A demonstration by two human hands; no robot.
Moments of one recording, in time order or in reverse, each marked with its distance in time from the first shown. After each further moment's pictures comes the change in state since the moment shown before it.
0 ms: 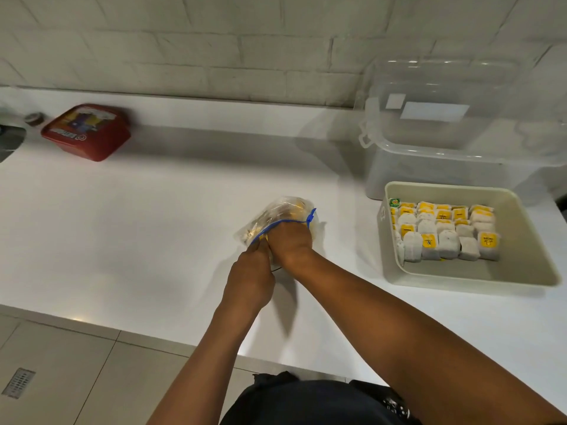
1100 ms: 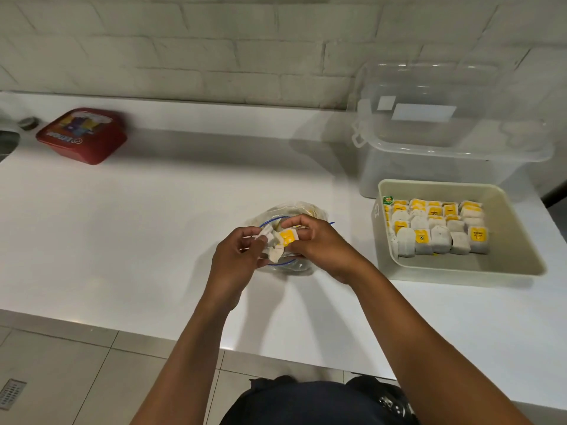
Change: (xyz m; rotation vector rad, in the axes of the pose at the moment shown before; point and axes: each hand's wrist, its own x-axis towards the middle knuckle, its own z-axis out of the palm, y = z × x) left_hand -0.006 -0.011 -0.020 -1.166 0.086 -0.126; right_hand -0.067 0.053 -0.027 1.457 -0.121 0.048
